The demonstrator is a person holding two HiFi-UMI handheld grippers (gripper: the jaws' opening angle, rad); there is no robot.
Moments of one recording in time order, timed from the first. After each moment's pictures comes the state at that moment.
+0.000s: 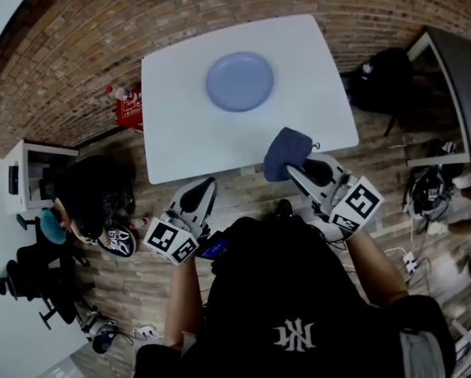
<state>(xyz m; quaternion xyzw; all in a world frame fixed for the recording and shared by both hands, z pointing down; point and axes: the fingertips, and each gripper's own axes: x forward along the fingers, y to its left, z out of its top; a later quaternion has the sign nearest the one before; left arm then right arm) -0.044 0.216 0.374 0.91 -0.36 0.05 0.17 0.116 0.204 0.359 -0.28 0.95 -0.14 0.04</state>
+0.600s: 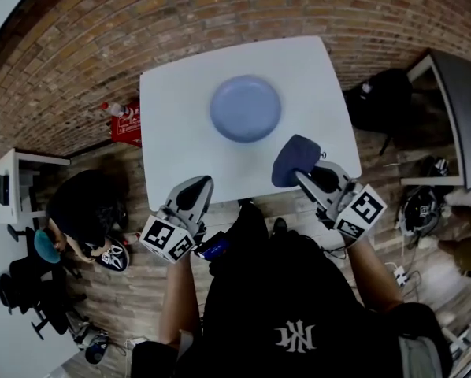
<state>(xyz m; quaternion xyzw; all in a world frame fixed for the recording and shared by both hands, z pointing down) -0.066 0.113 0.377 0.92 -0.36 0.04 0.17 0.118 0.116 0.364 -0.31 0.94 -0.16 0.03</state>
